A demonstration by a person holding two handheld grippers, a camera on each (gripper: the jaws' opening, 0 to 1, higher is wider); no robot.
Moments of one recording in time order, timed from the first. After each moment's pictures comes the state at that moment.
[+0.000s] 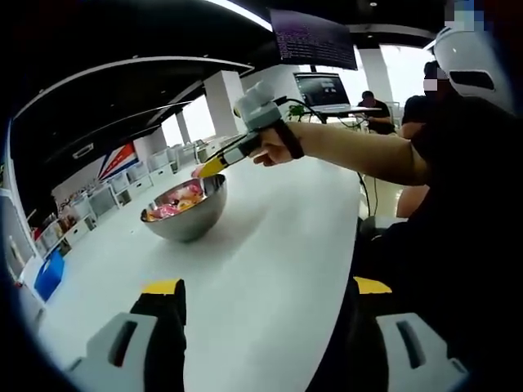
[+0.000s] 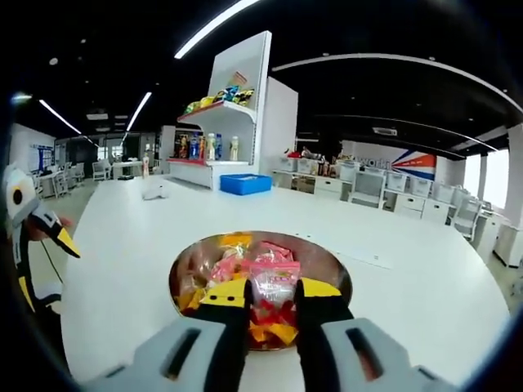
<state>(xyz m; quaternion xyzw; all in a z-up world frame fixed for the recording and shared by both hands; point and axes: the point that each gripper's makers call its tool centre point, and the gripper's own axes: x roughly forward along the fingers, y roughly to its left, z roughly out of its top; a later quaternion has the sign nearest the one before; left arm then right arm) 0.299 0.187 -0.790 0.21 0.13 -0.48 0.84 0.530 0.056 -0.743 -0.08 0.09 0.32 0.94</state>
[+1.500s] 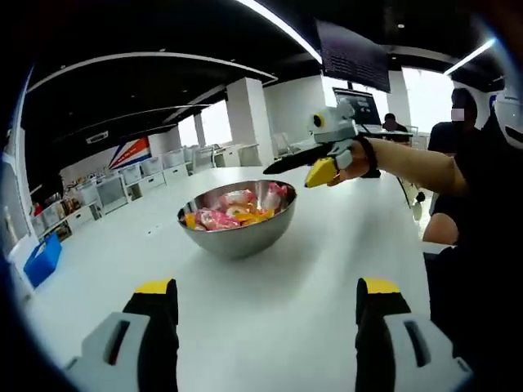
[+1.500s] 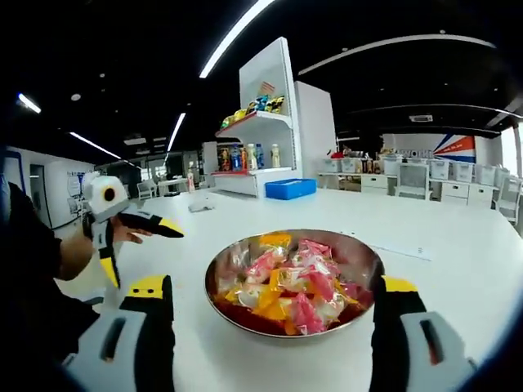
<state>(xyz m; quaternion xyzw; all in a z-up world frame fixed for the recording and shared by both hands) 0.445 0.203 -0.784 0.13 0.13 -0.46 0.87 0.512 0.056 -0.755 -0.04 0.10 0.46 0.88</state>
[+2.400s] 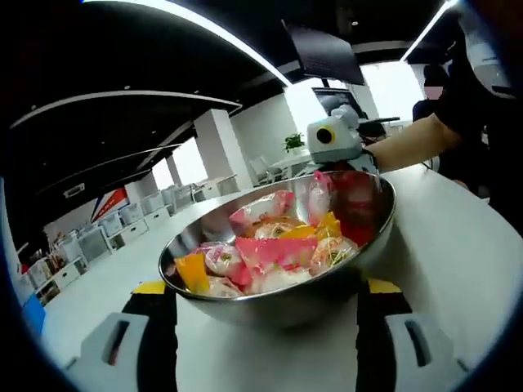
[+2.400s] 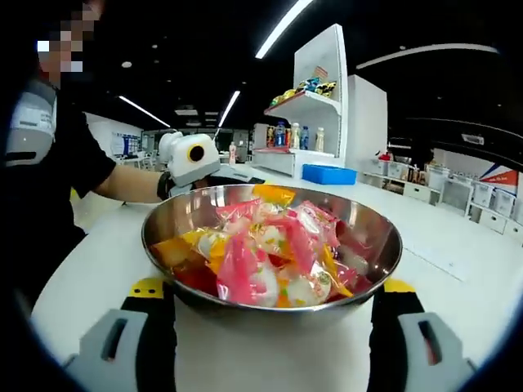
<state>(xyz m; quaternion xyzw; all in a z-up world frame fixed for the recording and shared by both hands) 0.555 0.132 -0.817 0.19 0.01 -0.53 0.83 0.558 0.069 -0.824 -0.11 0.08 0.56 0.82</state>
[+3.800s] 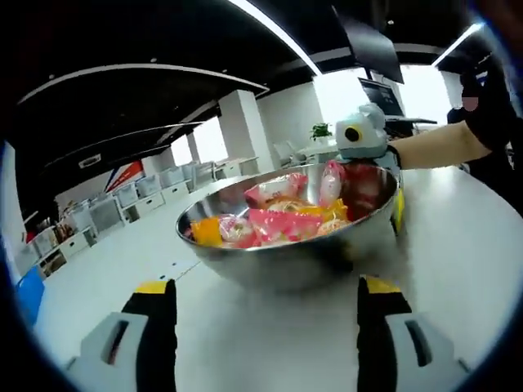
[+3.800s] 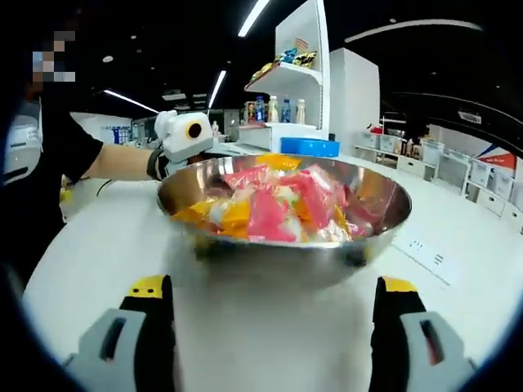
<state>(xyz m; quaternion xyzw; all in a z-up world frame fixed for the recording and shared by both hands) 0.679 0.168 -0.828 0.17 0.07 -0.47 0.86 0.652 0.053 -0.844 -0.12 0.15 0.53 0.82</state>
